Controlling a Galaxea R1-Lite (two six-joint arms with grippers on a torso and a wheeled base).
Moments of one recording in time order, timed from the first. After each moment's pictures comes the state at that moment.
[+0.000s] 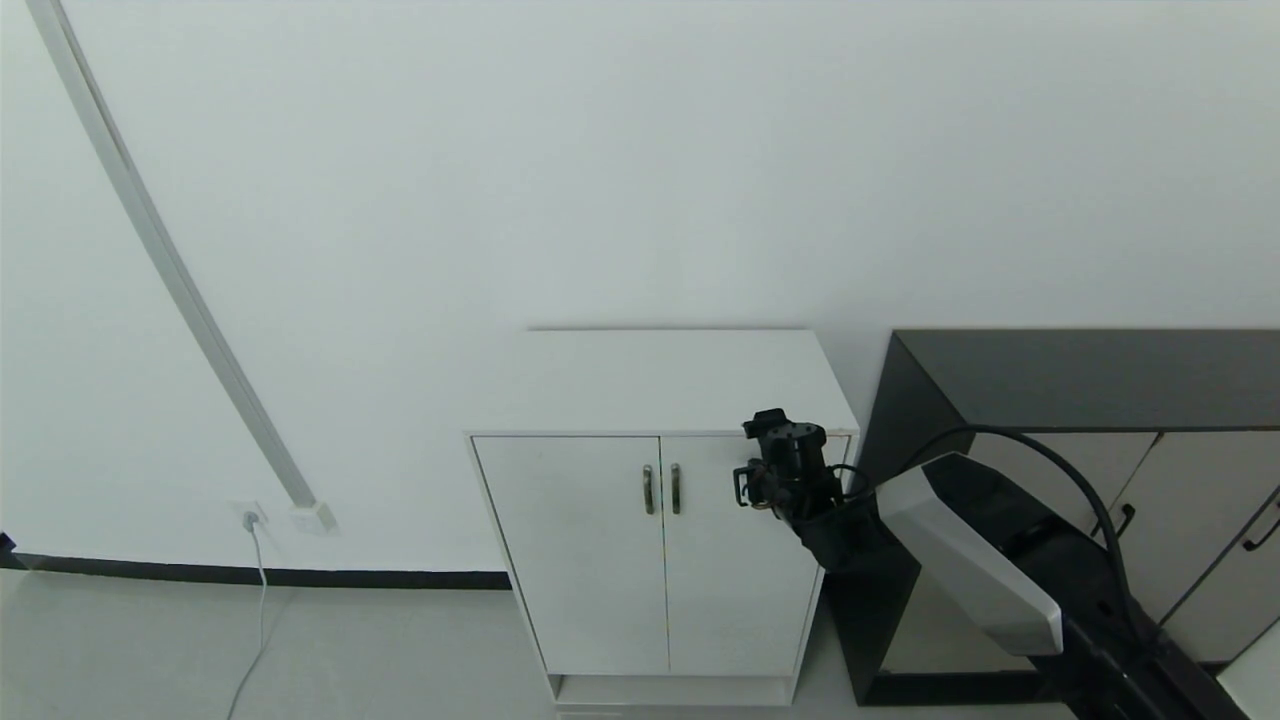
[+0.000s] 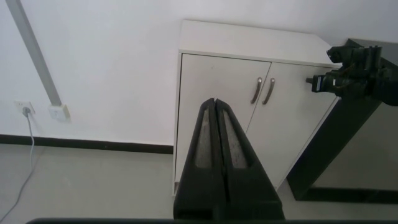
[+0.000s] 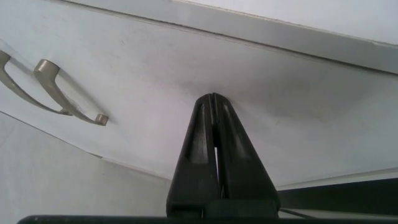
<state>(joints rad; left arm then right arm) 0.00 0.00 0.00 0.00 0.02 -0.10 0.47 2.80 -1.87 -0.62 -0.24 0.06</state>
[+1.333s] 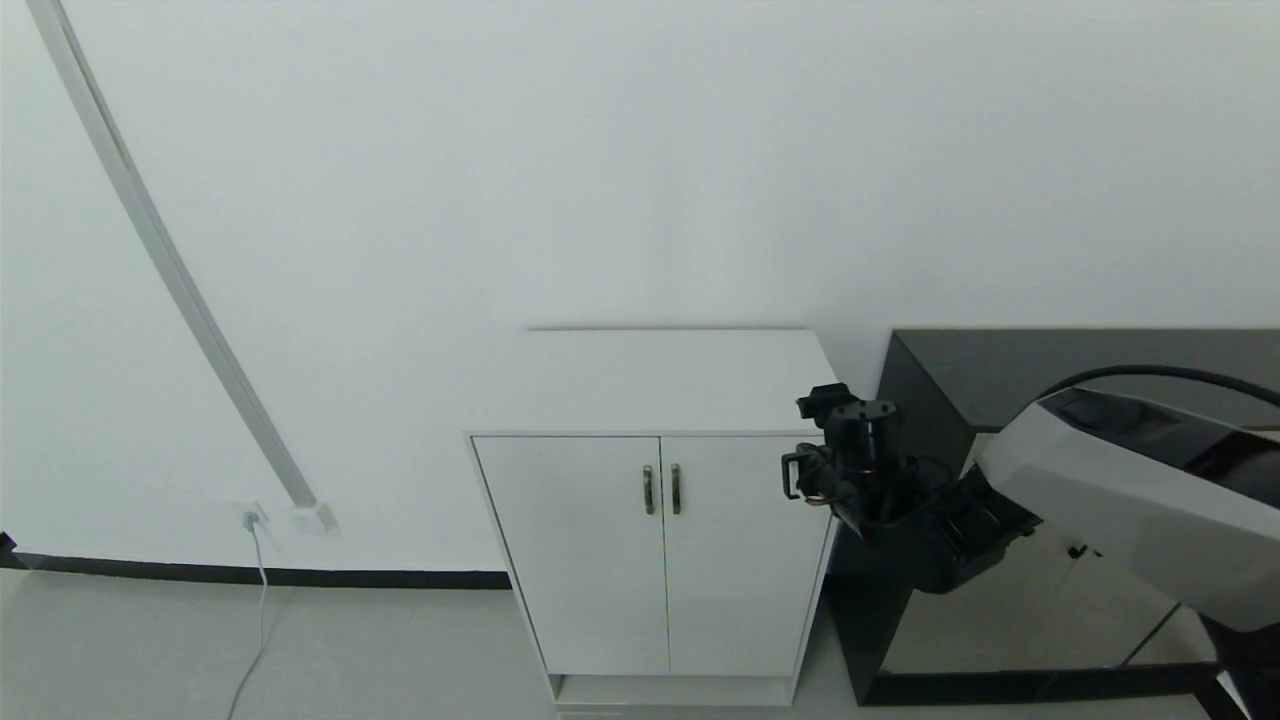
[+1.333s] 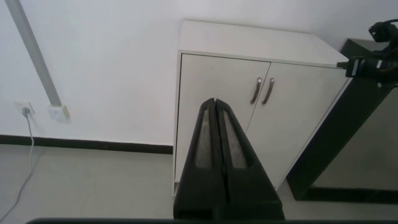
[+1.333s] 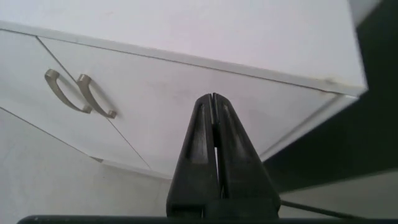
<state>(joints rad) 0.00 0.00 0.00 0.00 0.02 -0.10 0.49 2.35 -1.18 -0.89 -0.31 0.06</state>
